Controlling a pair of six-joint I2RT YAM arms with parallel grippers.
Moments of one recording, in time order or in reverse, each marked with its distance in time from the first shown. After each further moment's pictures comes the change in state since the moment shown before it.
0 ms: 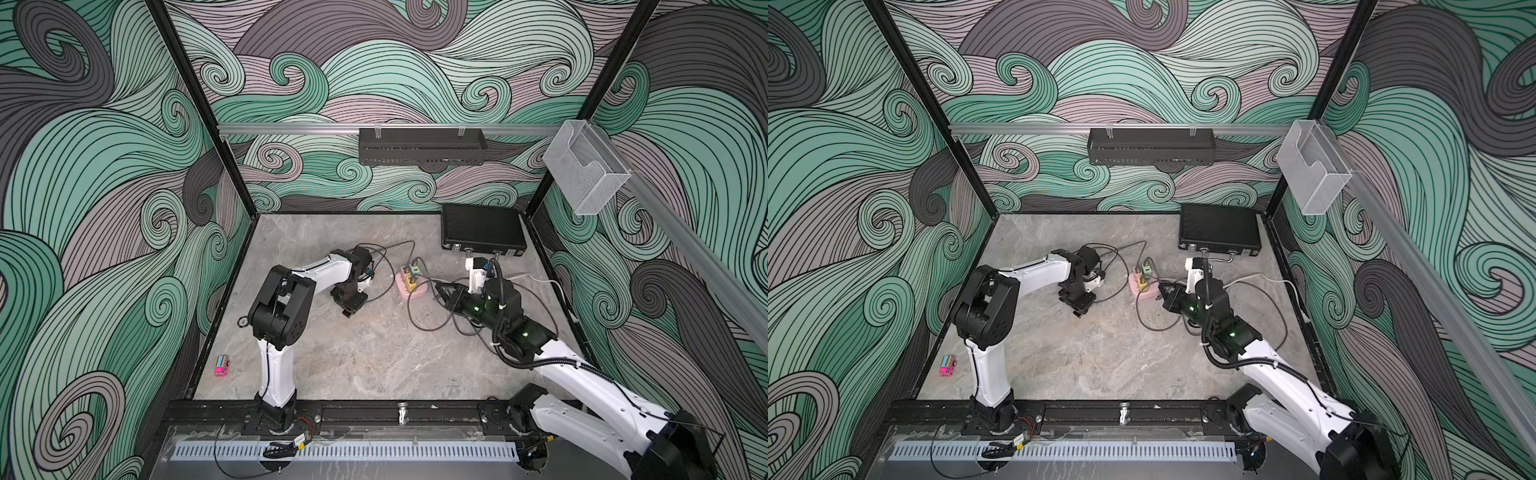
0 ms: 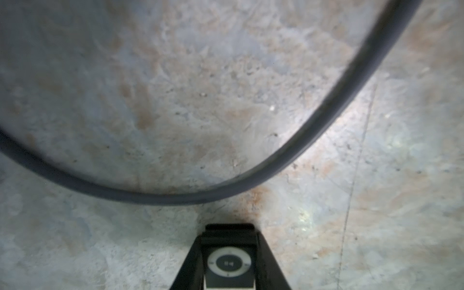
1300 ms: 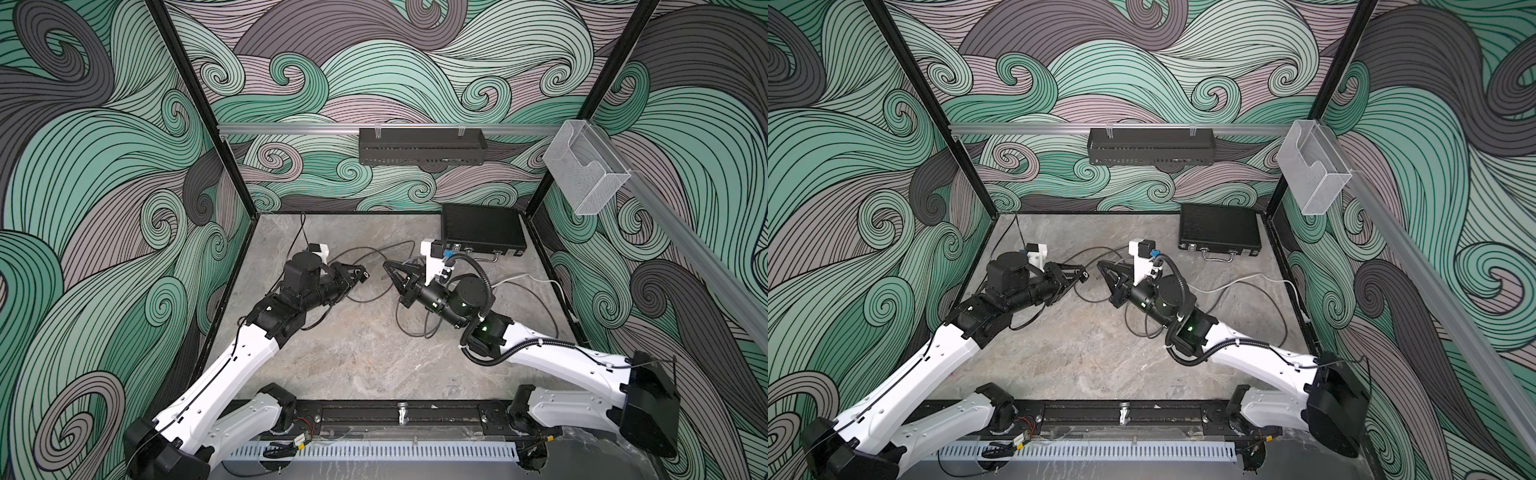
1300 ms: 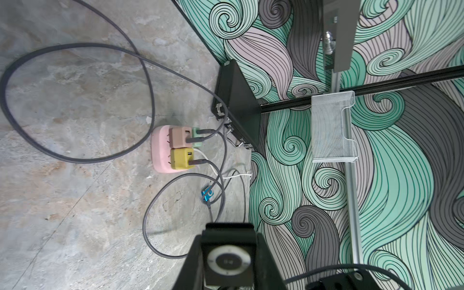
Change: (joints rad) left arm -0.040 -1.004 -0.425 0.616 0.258 -1.288; right arm 0.405 0.307 0.228 0.594 0.159 -0.294
